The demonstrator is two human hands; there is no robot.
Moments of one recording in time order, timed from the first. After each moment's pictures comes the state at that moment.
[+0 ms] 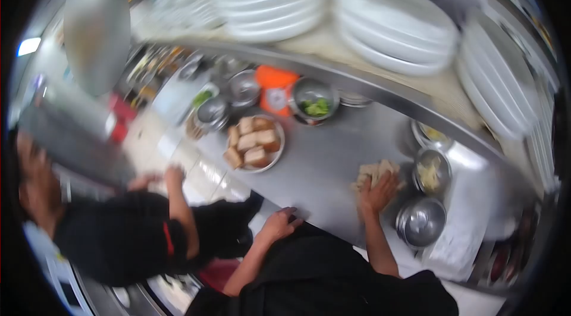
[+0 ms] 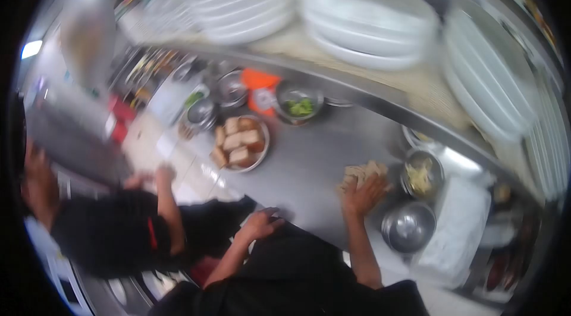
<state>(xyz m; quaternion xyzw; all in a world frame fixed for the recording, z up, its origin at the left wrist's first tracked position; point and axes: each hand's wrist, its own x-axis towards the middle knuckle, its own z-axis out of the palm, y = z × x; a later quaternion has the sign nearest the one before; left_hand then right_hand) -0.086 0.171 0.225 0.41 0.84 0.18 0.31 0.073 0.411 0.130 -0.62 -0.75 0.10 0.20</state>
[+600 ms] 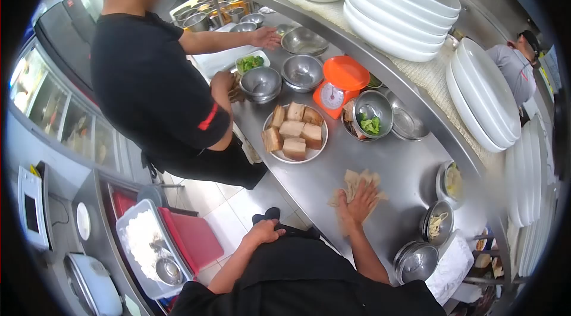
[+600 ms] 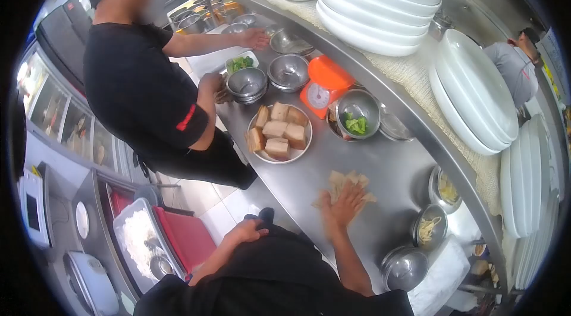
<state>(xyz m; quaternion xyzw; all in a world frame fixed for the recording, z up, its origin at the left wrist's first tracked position) -0.102 0.083 0.176 0.23 0.87 0.13 0.42 -0.018 0.354 0.150 -0.39 -0.90 0.17 0.12</state>
